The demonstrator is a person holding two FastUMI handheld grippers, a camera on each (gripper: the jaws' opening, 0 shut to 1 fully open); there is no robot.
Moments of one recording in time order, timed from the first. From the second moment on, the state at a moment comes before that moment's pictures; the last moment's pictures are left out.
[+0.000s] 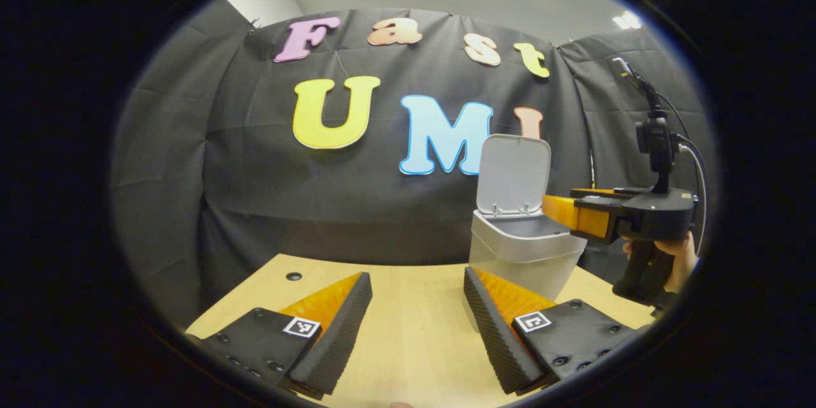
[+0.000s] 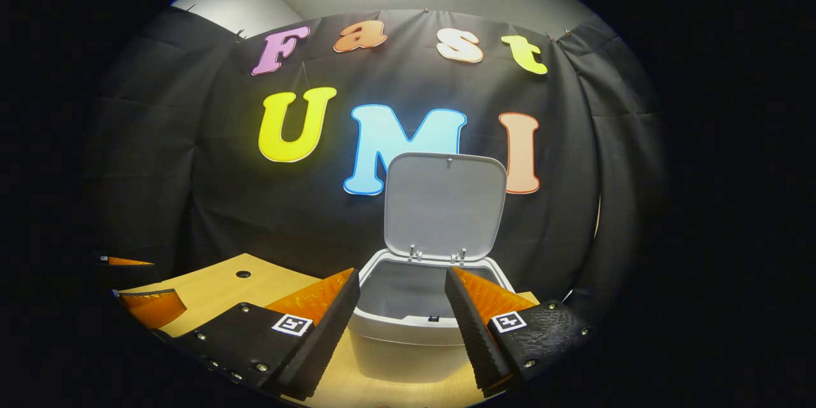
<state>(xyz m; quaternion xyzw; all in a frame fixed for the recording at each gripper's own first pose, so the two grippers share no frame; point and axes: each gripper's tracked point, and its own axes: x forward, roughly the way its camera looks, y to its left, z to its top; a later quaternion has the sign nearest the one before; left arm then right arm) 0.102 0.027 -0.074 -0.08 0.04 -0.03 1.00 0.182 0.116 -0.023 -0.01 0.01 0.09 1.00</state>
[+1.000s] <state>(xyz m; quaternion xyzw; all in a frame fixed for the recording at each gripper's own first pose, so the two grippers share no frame) 0.109 0.051 -0.055 -0.04 0.01 -0.07 1.00 0.277 0.079 0.100 0.03 -0.03 0.00 1.00</state>
